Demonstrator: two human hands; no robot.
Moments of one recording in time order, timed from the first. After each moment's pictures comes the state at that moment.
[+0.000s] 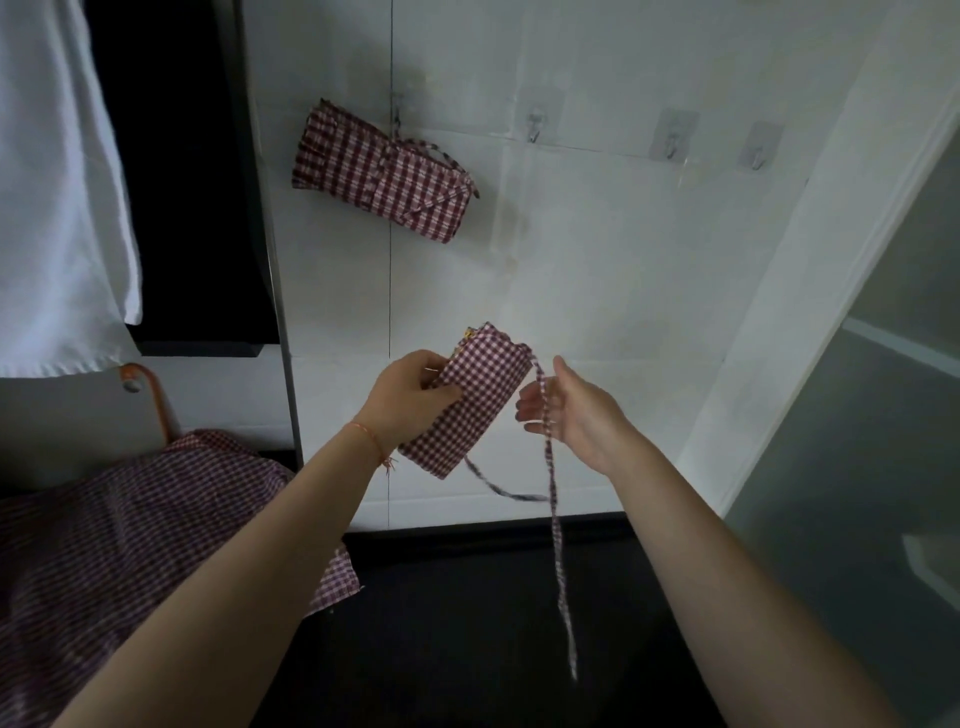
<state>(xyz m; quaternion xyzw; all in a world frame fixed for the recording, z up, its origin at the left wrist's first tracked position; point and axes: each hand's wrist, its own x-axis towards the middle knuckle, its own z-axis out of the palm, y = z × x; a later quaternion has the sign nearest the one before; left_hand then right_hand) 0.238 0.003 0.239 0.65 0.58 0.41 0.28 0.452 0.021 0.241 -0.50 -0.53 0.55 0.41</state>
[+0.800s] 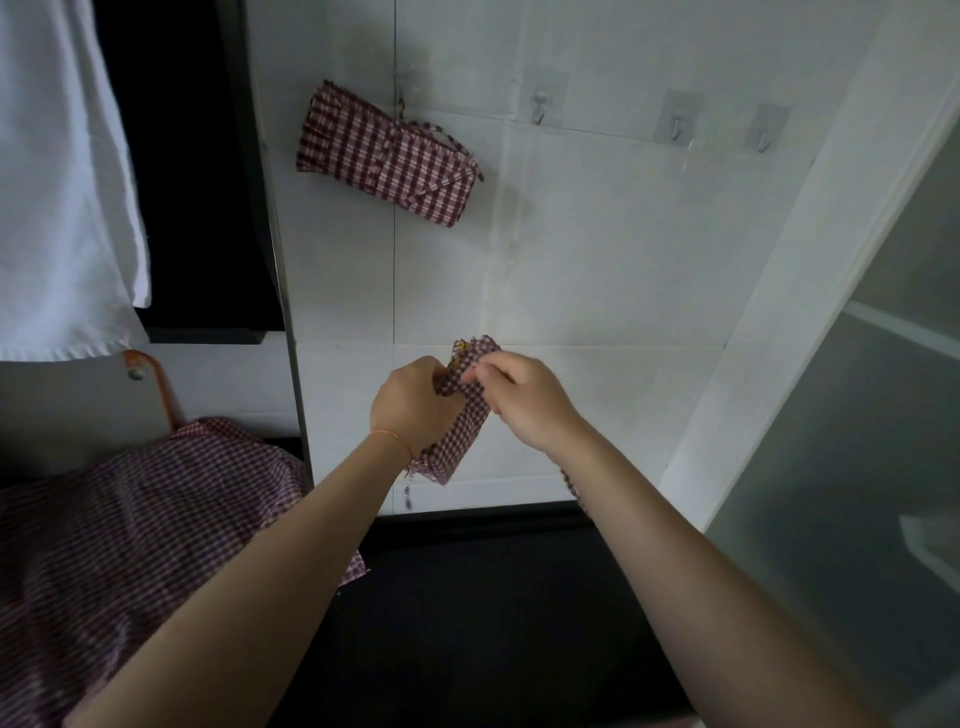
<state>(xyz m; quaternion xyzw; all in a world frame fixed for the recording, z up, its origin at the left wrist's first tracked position) 0.246 0.004 0.212 0.64 0.66 0.38 0.14 0.397 -0.014 0.246 -0.46 -0.76 0.27 0.38</state>
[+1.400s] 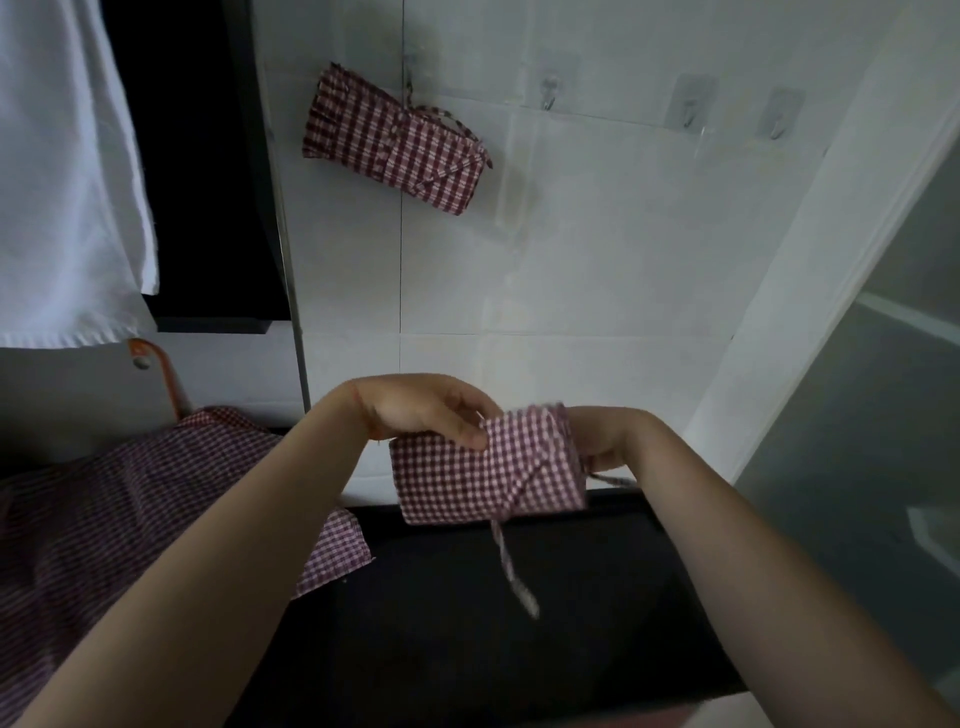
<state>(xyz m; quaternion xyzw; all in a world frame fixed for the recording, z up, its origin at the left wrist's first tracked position) 0.216 -0.009 0.243 0.76 0.37 0.09 0.53 0.451 -0.003 0.238 -0.52 -0.70 0.49 -0.01</state>
